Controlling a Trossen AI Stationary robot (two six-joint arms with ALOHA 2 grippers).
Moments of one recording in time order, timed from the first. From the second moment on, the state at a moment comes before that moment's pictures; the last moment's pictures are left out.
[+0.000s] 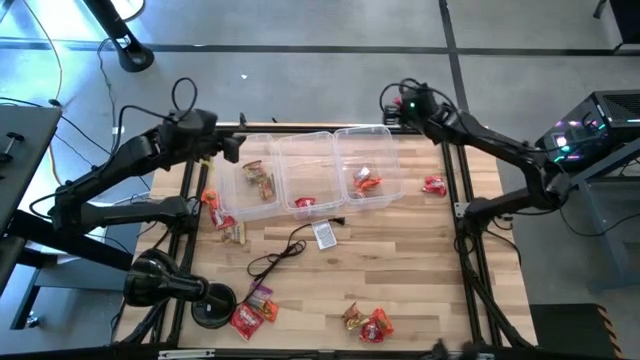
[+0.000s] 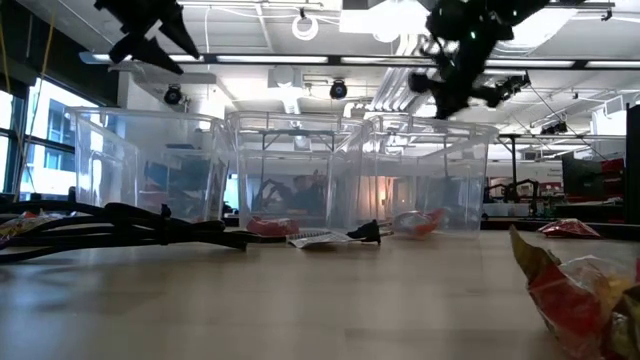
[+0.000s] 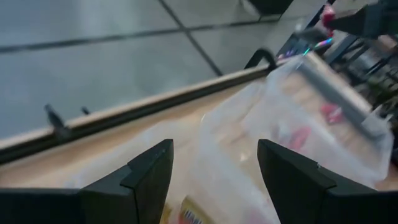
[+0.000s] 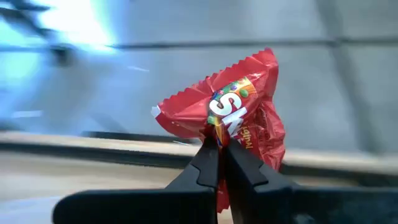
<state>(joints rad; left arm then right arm) 0.53 0.81 0.99 -0.73 -0.23 -0.47 -0.69 1.33 1.12 -0.49 0.47 0.57</state>
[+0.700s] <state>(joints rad) 0.53 0.95 0.99 -0.57 -0.16 -0.53 -0.26 1.63 1.14 0.09 -0.05 0.54</state>
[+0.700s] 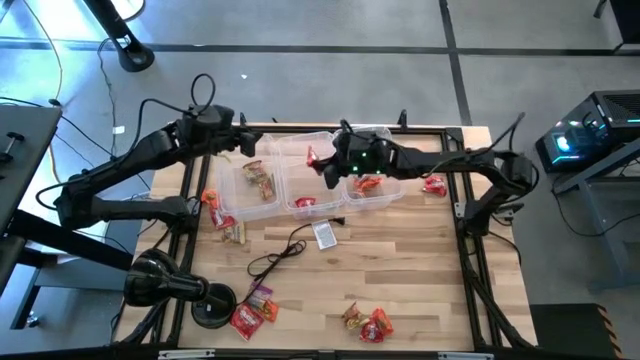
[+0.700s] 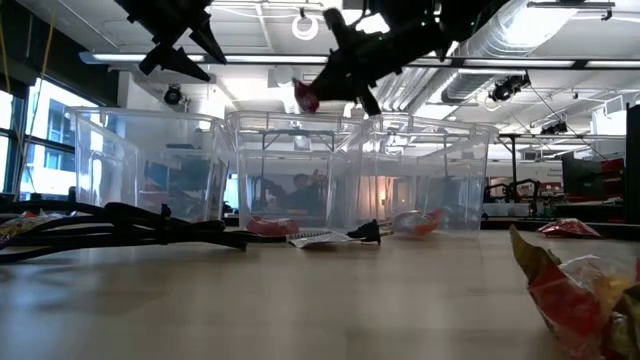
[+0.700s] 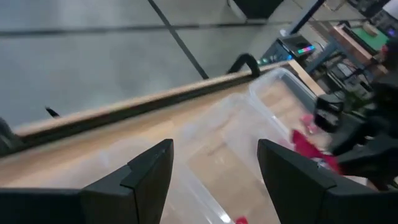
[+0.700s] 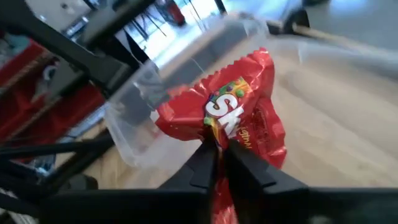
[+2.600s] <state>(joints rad) 0.53 0.96 0.99 -0.58 -0.03 -0.42 -0.65 1.17 0.44 -0.82 0.42 1.61</state>
